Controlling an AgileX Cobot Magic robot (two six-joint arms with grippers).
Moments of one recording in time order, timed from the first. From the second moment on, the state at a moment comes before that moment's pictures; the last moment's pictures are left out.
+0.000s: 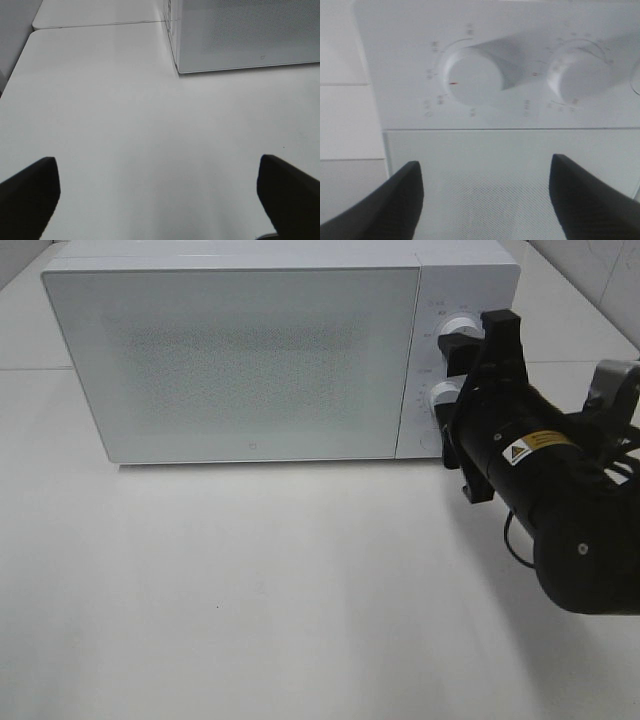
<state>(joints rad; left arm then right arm) -0.02 -0.01 -0.51 -0.04 1.06 0.11 0.74 1.74 -0.49 0.57 -1.21 1.20</state>
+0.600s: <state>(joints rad) -0.02 -0.01 -0.51 -0.04 1.06 0.11 0.74 1.30 -0.48 0.58 -0.38 -0.14</state>
